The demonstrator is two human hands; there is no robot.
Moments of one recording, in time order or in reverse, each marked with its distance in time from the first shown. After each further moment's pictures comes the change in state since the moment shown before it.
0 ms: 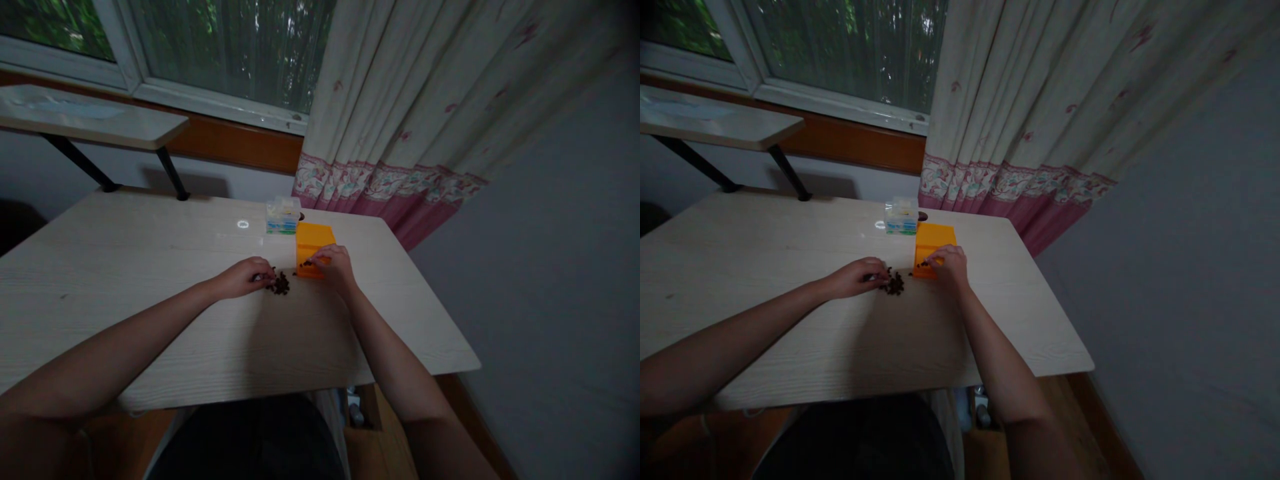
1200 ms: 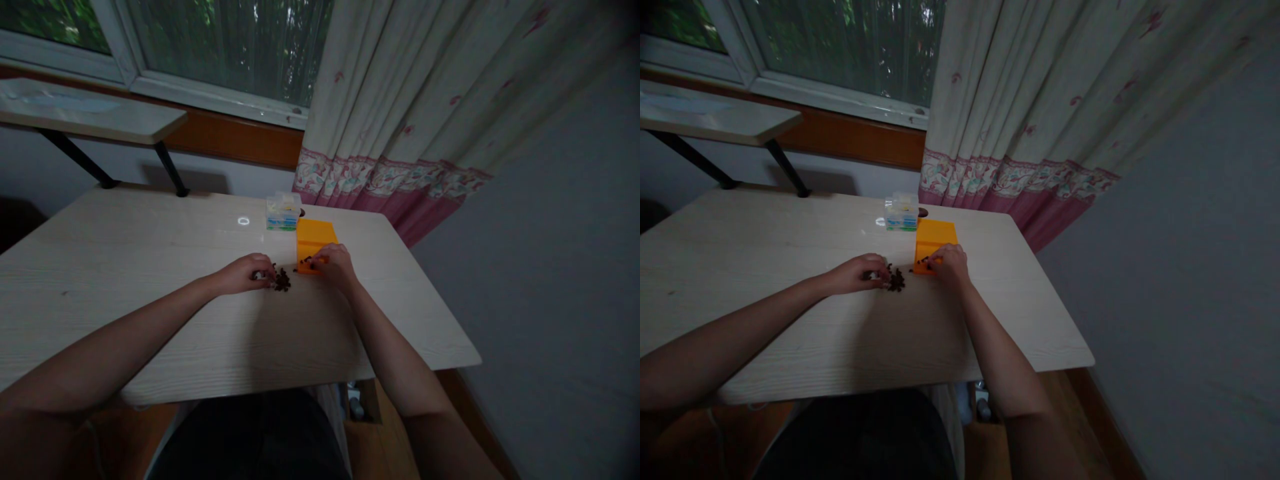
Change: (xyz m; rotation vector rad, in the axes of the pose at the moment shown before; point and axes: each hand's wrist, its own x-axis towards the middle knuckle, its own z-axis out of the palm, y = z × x) left_hand 0.001 0.005 -0.006 -0.024 -0.068 -0.008; right_hand -0.003 0.005 0.000 -0.069 -0.113 -0.014
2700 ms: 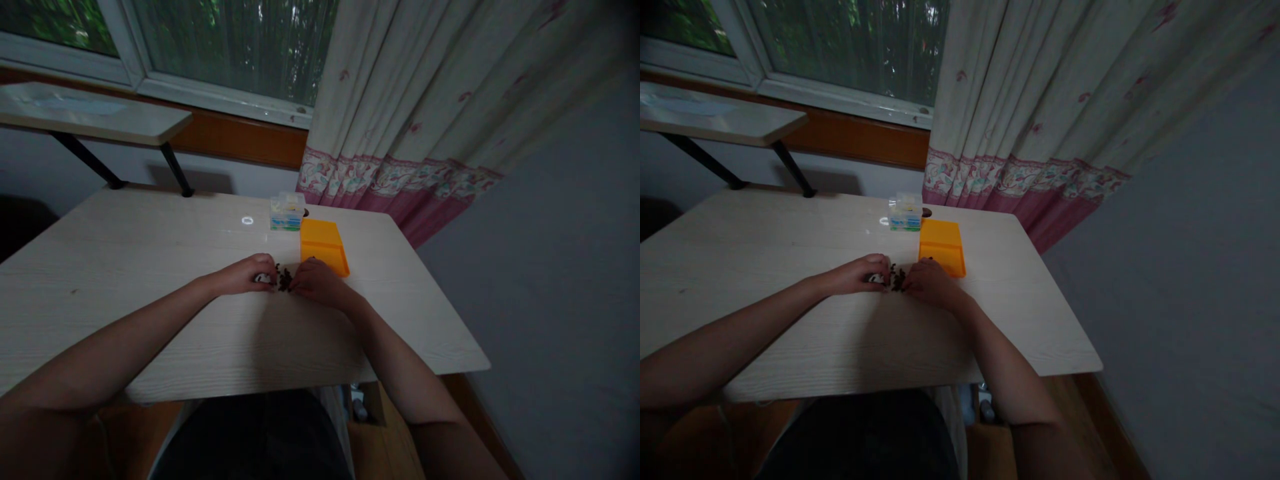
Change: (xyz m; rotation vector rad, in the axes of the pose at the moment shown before) left_hand -0.005 -0.002 -0.003 -0.043 -0.042 0.034; right_hand -0.020 -0.061 -0.015 0.069 -0.452 -0.510
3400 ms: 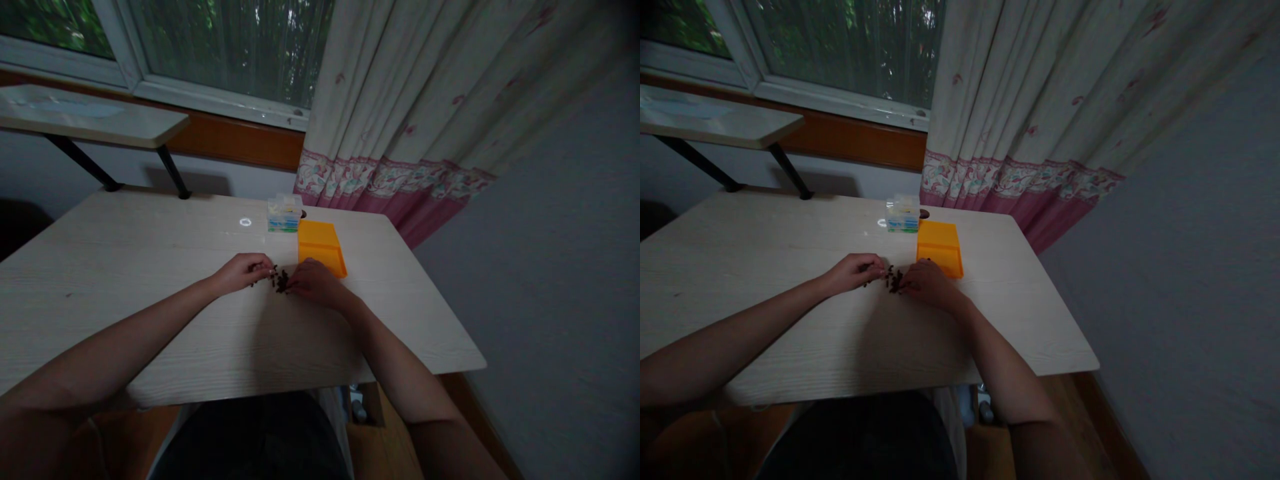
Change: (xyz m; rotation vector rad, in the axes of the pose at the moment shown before) left_hand -0.001 0.002 0.007 -0.177 0.239 -0.283; right_hand 0.002 0.002 0.002 -0.011 0.056 0.004
